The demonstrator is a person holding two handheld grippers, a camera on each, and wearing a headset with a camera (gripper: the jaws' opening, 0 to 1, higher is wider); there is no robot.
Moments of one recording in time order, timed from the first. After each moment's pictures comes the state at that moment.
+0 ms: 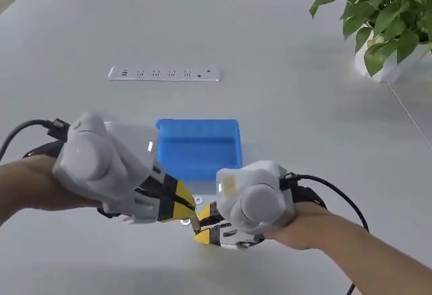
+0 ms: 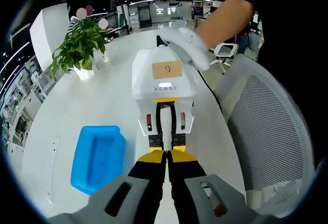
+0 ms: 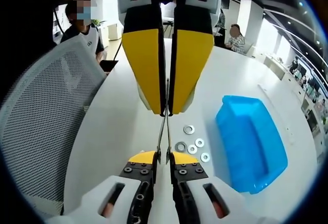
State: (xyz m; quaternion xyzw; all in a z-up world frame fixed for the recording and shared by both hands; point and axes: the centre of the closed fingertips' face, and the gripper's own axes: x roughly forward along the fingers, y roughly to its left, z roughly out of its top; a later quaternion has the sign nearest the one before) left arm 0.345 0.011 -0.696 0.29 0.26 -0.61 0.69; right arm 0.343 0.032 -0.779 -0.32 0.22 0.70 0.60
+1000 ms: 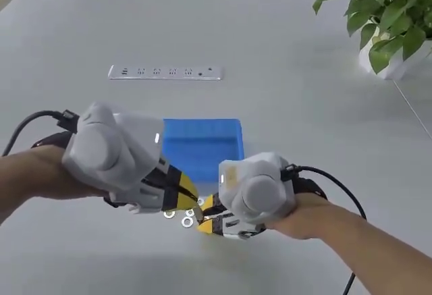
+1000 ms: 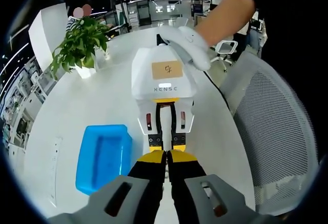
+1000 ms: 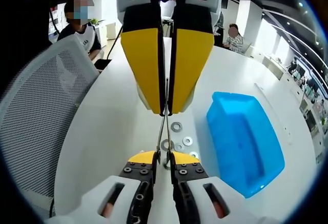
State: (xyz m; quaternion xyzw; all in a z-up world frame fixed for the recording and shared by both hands) left arm 0.365 0.011 -0.702 0.30 0.26 -0.61 0.69; right arm 0.364 0.033 -0.784 -0.32 0.22 0.69 0.61
